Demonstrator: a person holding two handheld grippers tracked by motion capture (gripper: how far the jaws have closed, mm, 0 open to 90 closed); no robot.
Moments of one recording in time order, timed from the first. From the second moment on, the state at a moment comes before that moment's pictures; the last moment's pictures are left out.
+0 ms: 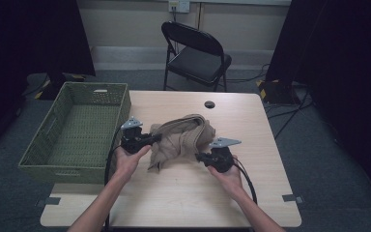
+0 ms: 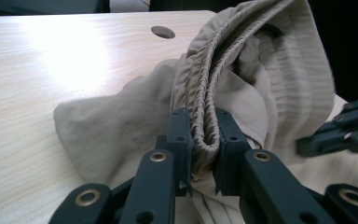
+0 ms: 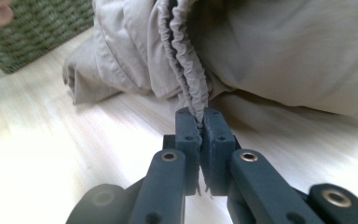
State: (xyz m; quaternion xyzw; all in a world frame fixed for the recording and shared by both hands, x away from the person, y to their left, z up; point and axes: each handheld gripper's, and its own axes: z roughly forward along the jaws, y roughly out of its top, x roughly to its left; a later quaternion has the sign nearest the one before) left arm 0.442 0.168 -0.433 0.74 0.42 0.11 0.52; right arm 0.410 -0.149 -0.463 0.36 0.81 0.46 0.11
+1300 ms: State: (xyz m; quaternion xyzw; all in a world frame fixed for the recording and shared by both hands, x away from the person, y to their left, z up) left arm 0.451 0.174 -0.462 0.75 0.46 0.09 0.47; right arm 0.413 -0.202 -0.481 0.41 0.79 0.44 0.13
